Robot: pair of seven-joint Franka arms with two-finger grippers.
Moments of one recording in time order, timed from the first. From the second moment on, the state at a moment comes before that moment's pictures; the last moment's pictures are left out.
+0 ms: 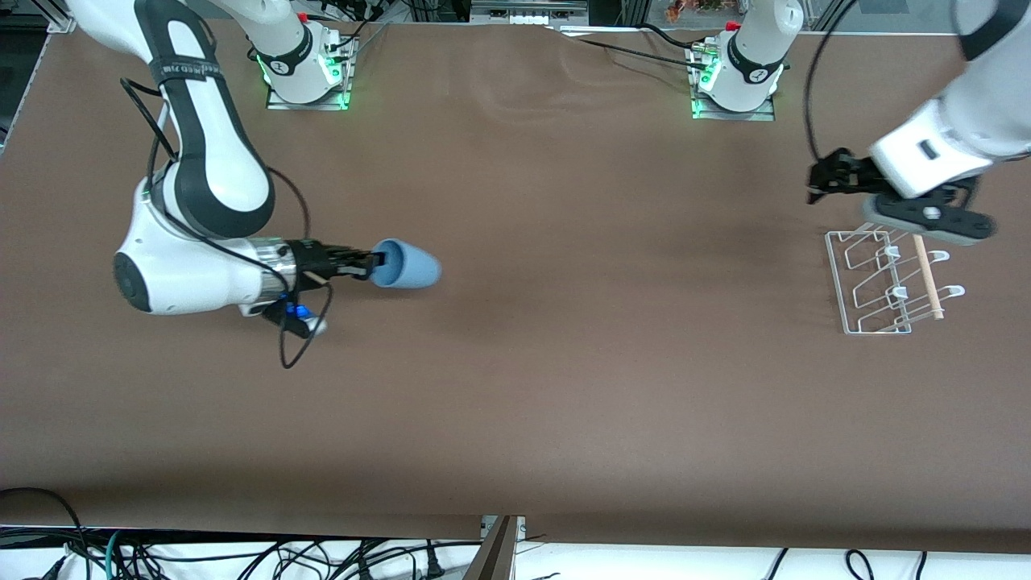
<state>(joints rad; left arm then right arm) -0.02 0.04 -0.14 -1.64 -0.05 1.57 0.12 0.28 0.47 -0.02 -1.56 0.78 1.70 0.43</state>
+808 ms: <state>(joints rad) -0.03 0.19 -0.33 -1.59 -0.35 1.77 0.48 0.57 0.61 -0.02 -1.32 1.33 2.17 0.96</state>
